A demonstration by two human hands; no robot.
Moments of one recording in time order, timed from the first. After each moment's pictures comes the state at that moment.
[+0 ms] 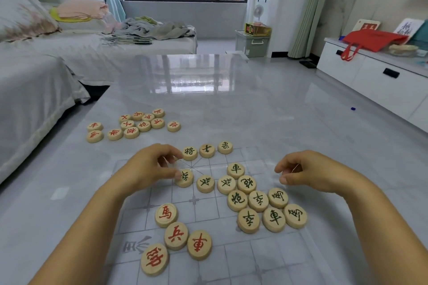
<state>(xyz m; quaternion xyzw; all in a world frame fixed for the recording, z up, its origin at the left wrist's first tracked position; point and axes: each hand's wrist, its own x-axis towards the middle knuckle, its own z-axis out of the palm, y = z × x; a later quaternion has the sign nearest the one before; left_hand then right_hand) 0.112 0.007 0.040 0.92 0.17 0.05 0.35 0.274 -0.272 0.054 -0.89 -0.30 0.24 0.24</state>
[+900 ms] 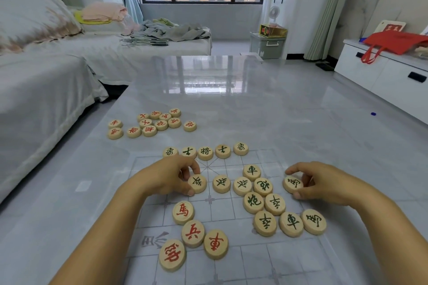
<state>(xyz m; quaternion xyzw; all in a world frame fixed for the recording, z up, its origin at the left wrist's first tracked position) 0.112 0.008 0.032 0.94 0.15 -0.09 0.31 0.275 -0.265 0.038 -0.91 -0.31 0.24 0.14</state>
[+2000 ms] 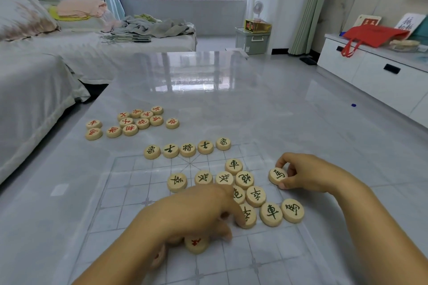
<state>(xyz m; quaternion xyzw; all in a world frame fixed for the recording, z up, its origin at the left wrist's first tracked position) 0.110 -0.097 0.054 0.97 -0.10 -0.16 0.17 0.277 -0.270 0.038 -0.92 -0.28 0.23 0.14</state>
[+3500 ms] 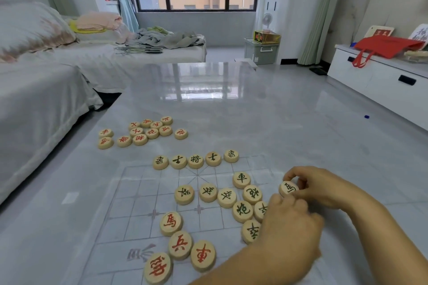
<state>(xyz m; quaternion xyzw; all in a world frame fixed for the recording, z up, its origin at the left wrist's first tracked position) 0.163 -0.201 0.020 0.99 -0.08 0.02 0.07 0.285 -0.274 0.033 -0.91 -0.30 0.22 0.19</state>
